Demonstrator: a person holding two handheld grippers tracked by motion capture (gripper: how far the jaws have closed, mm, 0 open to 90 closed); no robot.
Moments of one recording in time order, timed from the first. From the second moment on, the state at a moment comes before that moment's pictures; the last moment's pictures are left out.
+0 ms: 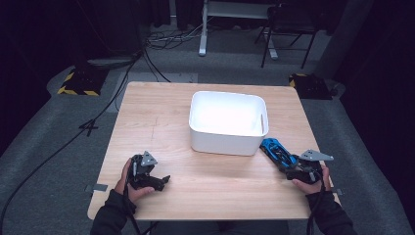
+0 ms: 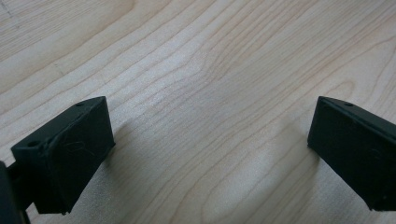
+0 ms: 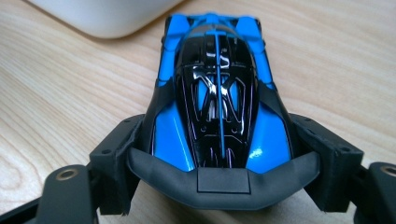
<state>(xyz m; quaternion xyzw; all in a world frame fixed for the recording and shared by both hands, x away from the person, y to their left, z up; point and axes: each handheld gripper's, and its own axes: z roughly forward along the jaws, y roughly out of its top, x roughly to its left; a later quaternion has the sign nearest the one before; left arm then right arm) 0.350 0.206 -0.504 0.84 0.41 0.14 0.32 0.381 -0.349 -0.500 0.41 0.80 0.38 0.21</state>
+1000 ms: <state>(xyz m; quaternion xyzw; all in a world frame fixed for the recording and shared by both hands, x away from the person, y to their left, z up) 0.350 0.207 -0.504 0.84 0.41 0.15 0.32 0.379 -0.341 -0.460 0.39 0.77 0.46 0.21</state>
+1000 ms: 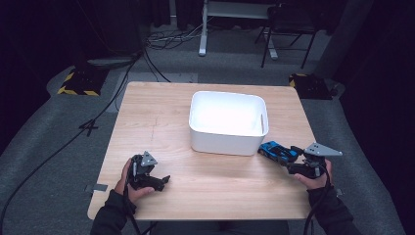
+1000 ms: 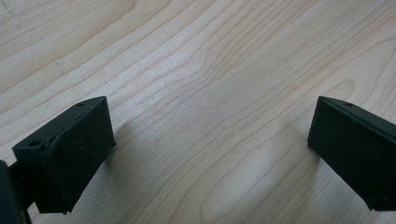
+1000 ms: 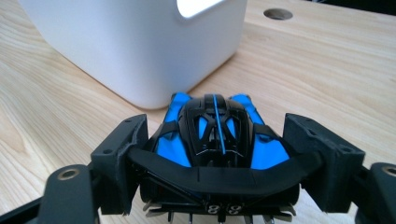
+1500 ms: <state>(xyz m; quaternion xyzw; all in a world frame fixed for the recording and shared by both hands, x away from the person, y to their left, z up) 0.350 0.207 -0.503 0.84 0.41 0.15 0.32 0.387 -0.327 -0.435 0.37 0.77 0.48 0.21</state>
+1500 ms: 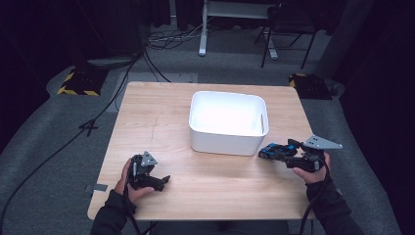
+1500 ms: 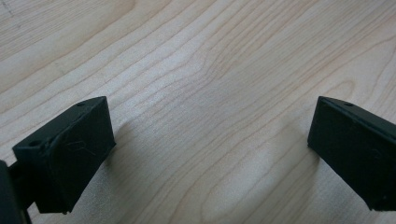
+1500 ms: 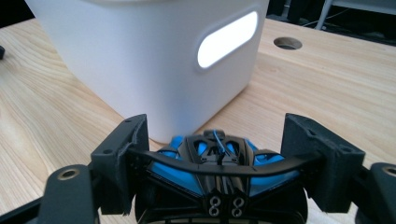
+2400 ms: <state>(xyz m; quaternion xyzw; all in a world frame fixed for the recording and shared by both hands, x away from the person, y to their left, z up) 0.350 0.207 -0.504 0.84 0.41 0.15 0.32 0.390 -0.329 -0.410 0.37 0.76 0.48 0.21</state>
